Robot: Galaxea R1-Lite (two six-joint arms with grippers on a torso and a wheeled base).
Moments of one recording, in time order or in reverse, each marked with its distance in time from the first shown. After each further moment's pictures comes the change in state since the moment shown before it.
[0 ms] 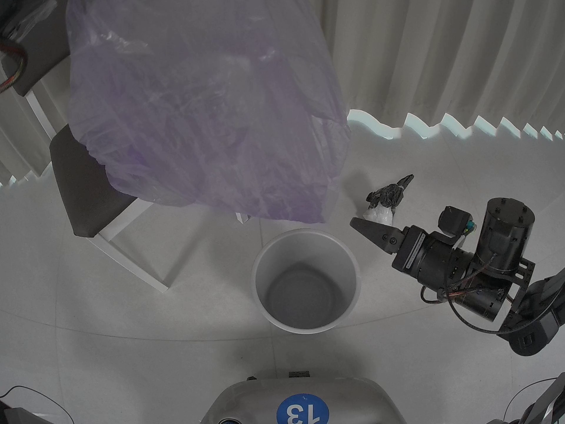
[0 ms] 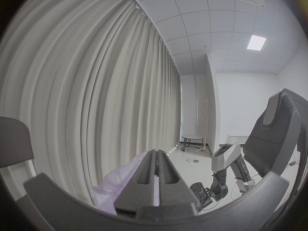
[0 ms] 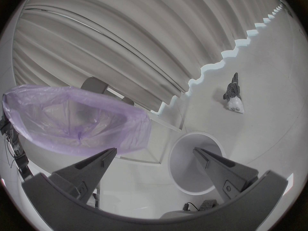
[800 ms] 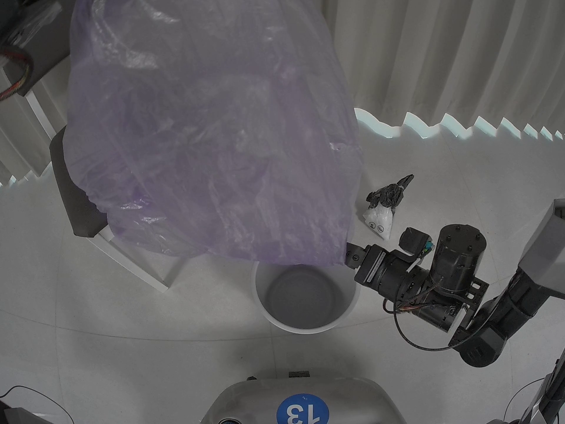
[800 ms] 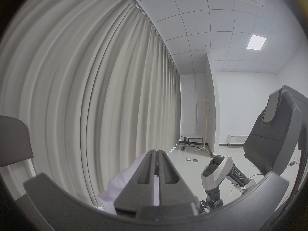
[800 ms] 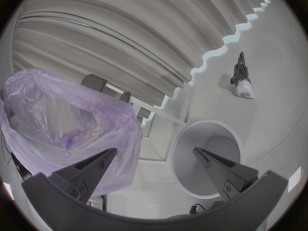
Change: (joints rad) left arm 0.001 0.004 0.014 -0.013 -0.005 0.000; right arm 0.013 0.282 -0.022 -0.293 0.050 0.070
